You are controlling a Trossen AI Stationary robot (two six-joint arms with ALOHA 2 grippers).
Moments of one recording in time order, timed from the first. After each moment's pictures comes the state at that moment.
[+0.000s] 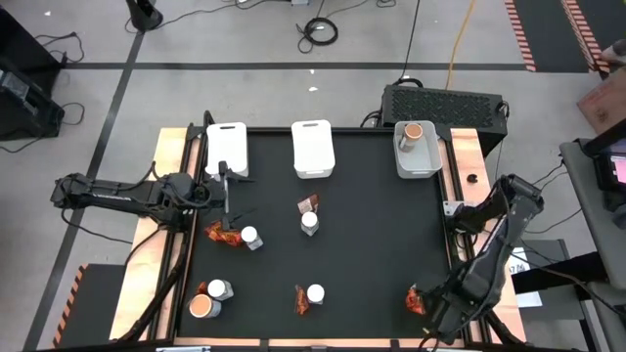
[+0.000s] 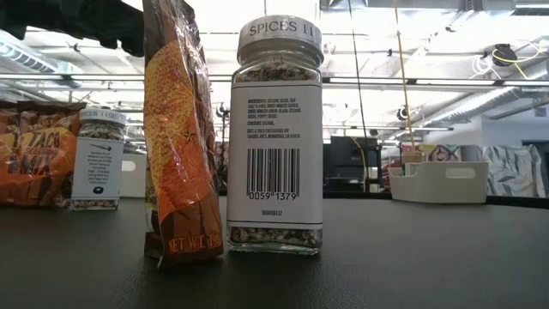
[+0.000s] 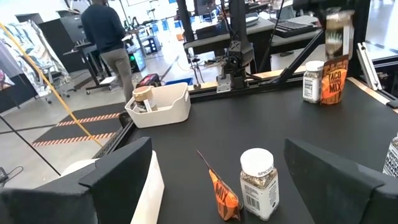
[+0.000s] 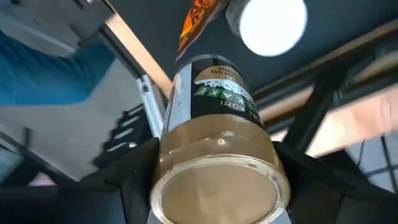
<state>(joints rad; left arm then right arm) -0.05 0.56 0.38 0.08 -0.15 0.22 0.91 1.63 1.61 -1.53 -0.32 1.53</state>
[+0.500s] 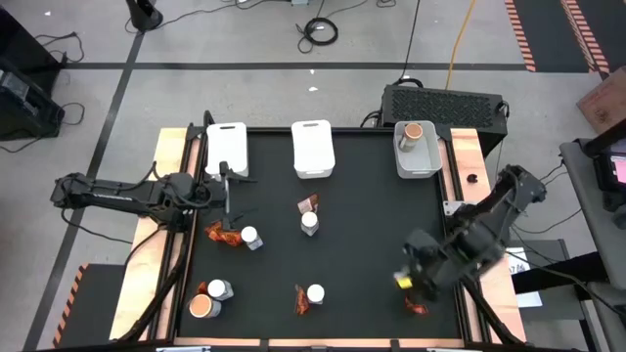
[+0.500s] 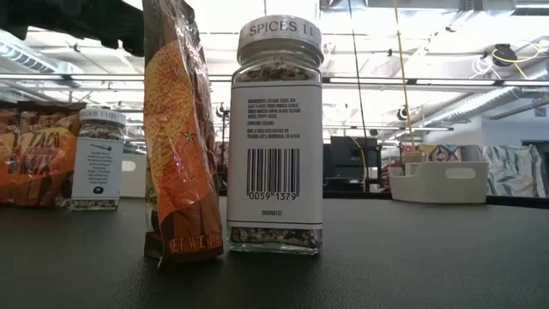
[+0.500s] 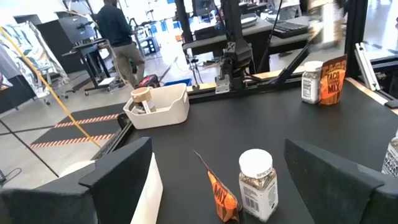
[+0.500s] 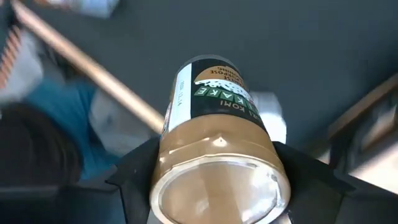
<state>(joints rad) -0.05 0.57 0.38 0.09 -0.14 0.22 0.68 1.54 1.74 -1.57 0.01 1.62</state>
